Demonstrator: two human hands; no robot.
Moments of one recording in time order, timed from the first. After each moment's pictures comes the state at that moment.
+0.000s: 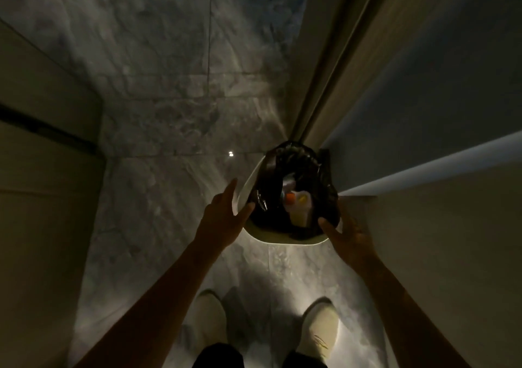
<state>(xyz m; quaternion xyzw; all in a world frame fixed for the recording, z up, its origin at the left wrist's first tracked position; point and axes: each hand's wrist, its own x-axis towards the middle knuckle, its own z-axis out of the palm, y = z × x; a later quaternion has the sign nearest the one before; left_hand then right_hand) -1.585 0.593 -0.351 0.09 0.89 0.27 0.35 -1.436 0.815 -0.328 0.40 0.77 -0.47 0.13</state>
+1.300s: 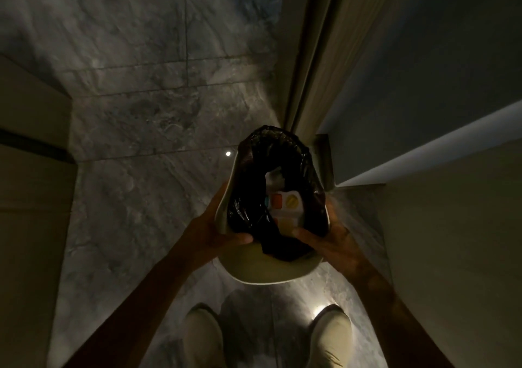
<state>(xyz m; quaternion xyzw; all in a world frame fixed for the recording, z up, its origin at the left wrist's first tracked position) -1.571 0.598 -0.371 0.13 0.78 0.44 0.43 -1.425 0.810 -0.415 0.33 0.68 -0.65 0.11</state>
